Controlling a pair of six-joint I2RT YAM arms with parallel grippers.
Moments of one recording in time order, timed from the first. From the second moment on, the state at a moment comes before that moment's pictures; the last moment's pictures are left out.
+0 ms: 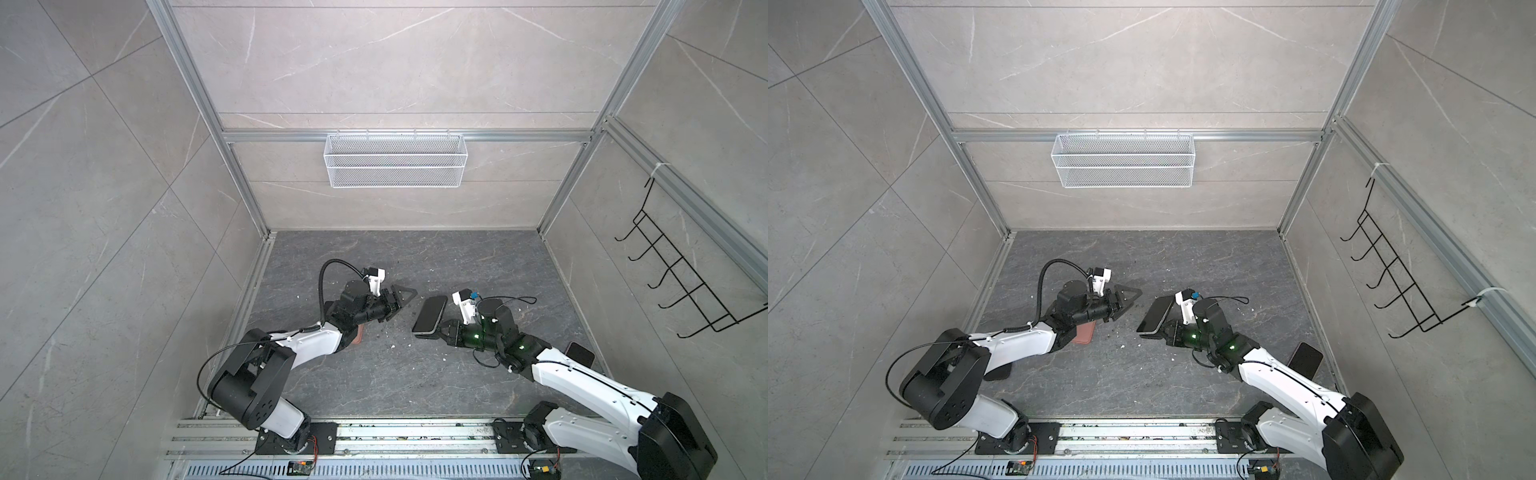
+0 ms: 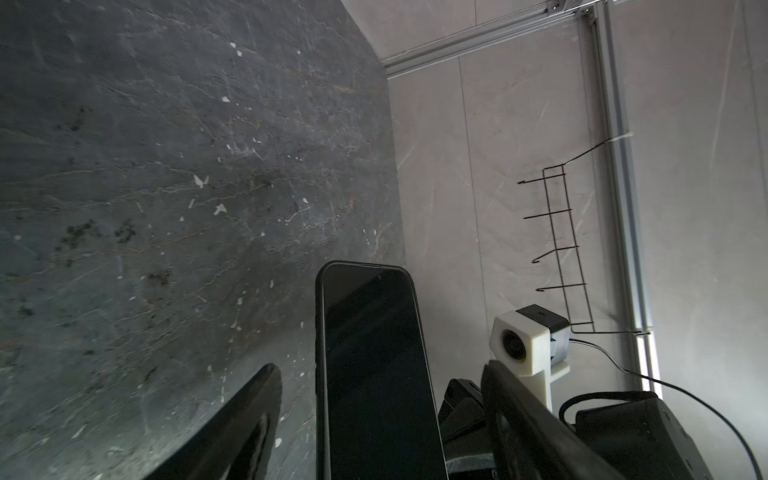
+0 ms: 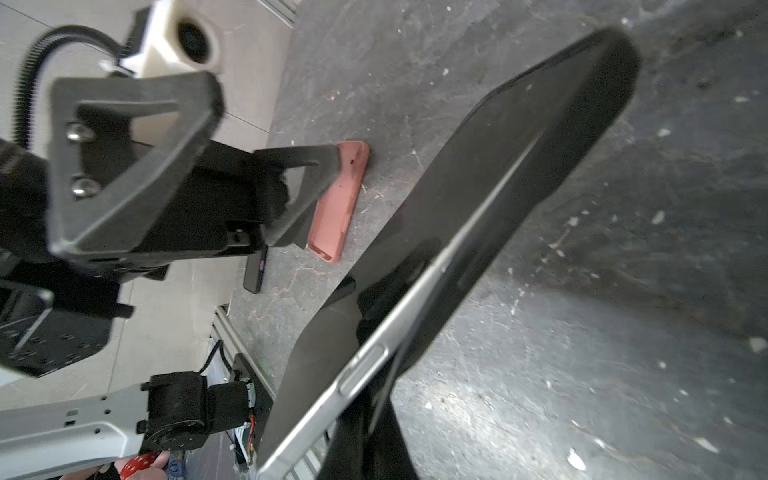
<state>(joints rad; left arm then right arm) -0.60 1.49 0.68 0.50 0.51 -1.06 0.61 1.09 0.56 -0.06 -0.36 0.75</state>
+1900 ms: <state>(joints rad) -1.23 1.34 0.80 -0.27 -0.68 -0.11 0.61 1.16 0.45 -0.12 -0.34 0.76</state>
